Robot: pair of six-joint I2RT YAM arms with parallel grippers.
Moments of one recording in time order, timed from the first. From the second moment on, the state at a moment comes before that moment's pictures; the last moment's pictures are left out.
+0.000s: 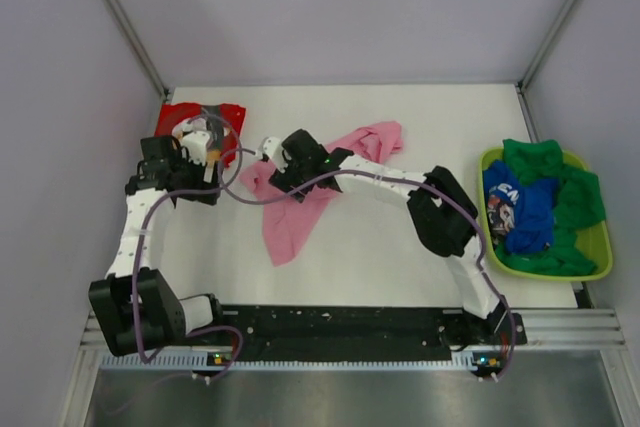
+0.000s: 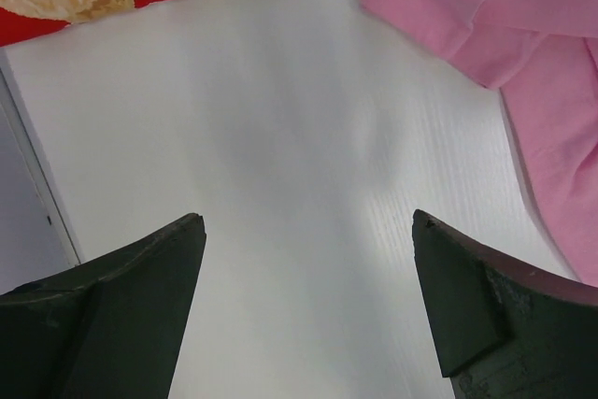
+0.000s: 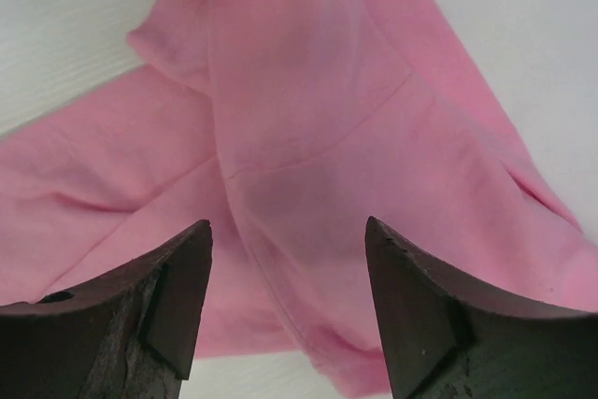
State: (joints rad) left arm 0.19 1.23 0.96 -0.60 0.25 0.41; right arm 0.89 2.11 1.71 -0.37 -0.01 -0.30
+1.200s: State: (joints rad) left arm -0.56 1.35 0.67 -0.54 0.25 0.73; right arm 0.69 1.92 1.71 -0.30 -0.09 -0.06
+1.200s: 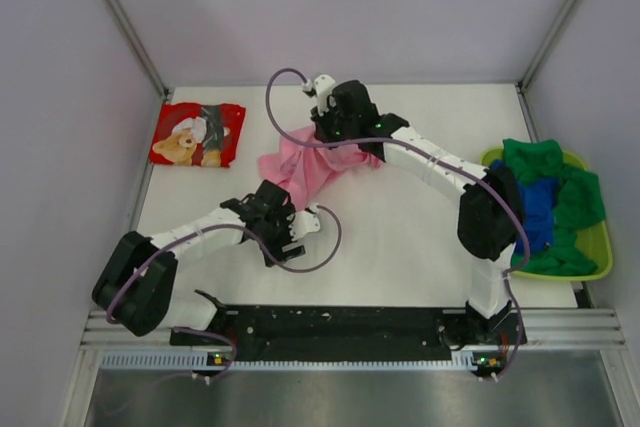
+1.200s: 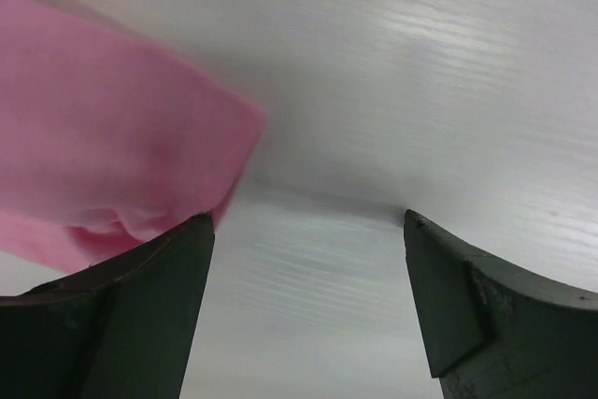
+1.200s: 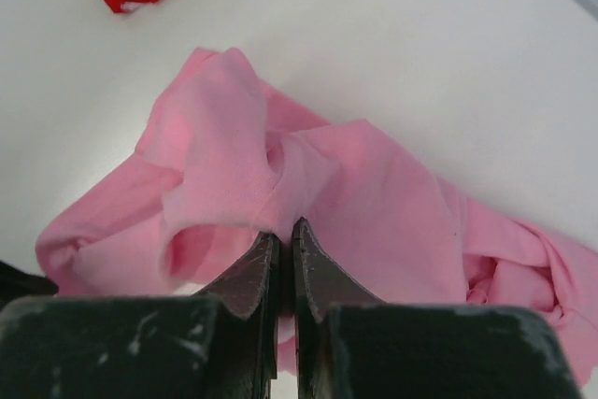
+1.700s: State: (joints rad) left arm -0.48 1.33 0.74 -0.51 0.31 0.71; right arm 0.66 1.90 1.62 -0.31 -0.15 -0.02
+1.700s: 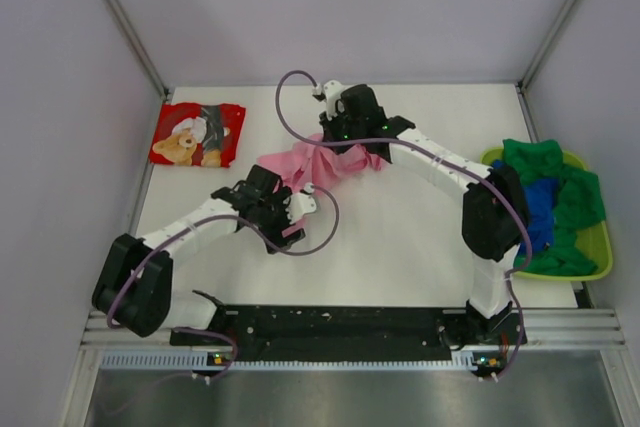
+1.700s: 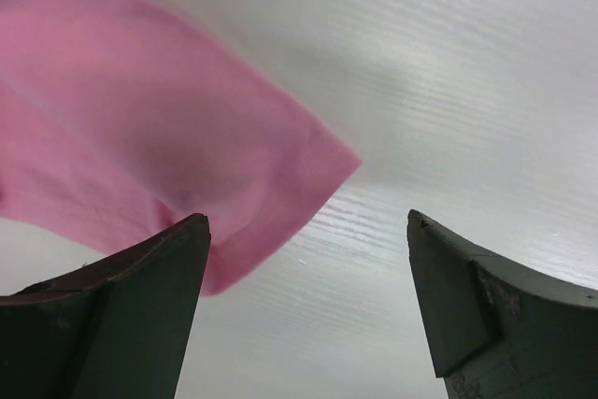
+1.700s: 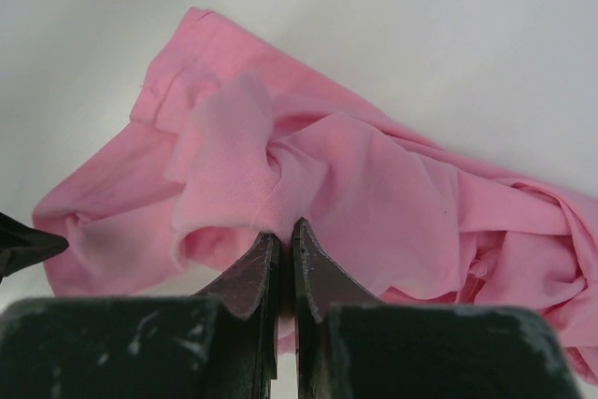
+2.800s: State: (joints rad) left arm -0.30 1.27 0.85 -0.60 0.18 0.70; right arm 0.57 1.38 1.09 -0.79 -0.06 0.10
